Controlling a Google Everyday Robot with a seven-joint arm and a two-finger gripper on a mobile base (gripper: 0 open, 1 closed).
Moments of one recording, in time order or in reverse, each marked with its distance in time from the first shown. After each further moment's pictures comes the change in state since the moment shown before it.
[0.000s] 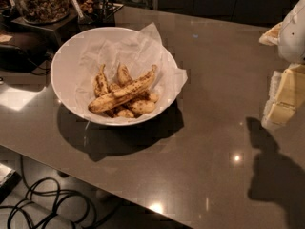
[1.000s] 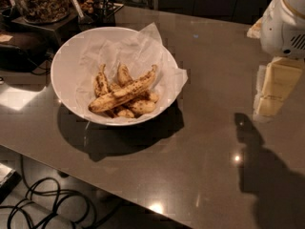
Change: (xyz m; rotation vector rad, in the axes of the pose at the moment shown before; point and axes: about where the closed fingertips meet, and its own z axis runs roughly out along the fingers) arm -0.017 -0.010 0.002 0.015 0.090 -0.071
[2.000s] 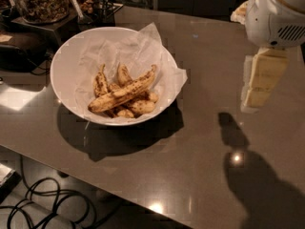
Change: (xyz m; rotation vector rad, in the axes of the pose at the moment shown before) arm -0.037 -0.008 -0.017 0.095 -0.040 -0.118
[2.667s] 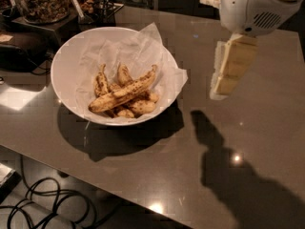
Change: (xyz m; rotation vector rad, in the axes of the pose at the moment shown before) arm -0.060 -0.017 -0.010 0.068 -0.199 -0.085
